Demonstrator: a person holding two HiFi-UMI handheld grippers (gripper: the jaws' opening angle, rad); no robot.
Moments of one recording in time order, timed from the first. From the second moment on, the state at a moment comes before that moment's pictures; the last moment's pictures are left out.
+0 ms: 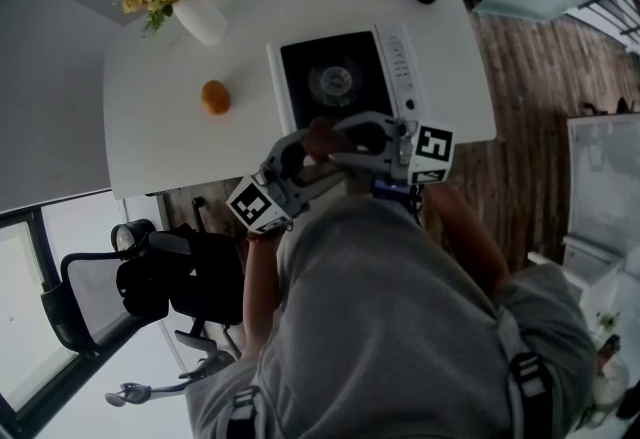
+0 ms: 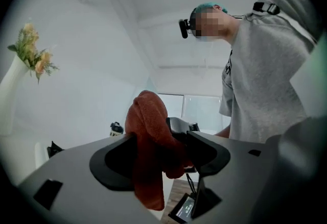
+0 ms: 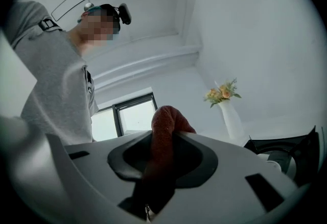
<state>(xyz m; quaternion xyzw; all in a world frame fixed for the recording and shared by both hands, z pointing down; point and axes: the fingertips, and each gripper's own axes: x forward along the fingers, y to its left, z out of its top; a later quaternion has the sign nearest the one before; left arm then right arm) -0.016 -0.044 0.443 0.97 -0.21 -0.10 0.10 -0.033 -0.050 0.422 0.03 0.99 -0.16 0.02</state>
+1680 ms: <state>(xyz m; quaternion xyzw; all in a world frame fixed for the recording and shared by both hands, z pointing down) -0.122 -0.222 0.580 0.83 -0.43 0.27 0.20 0.090 -0.107 0.526 -0.26 0.94 -0.11 -0.20</state>
